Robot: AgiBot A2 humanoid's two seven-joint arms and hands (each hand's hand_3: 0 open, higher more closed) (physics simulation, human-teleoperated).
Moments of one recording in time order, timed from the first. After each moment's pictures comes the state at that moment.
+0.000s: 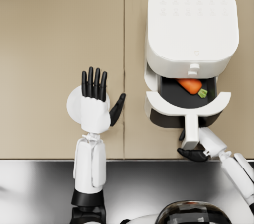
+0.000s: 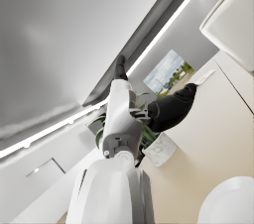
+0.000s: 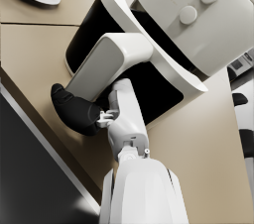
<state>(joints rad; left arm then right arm) 0.47 1.38 0.05 -1.70 2.33 0.00 0.00 0.41 -0.97 0.73 1.54 1.52 0.15 0.02</state>
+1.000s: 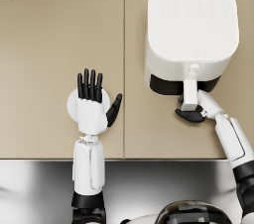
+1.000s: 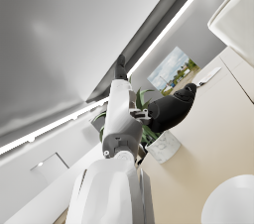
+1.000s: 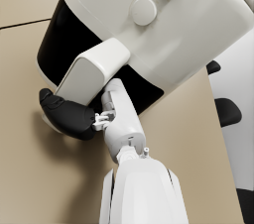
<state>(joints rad) 0.45 1.38 0.01 -1.72 2.33 0.00 0.00 0.80 -1.25 0.71 0.94 1.52 0.27 0.03</state>
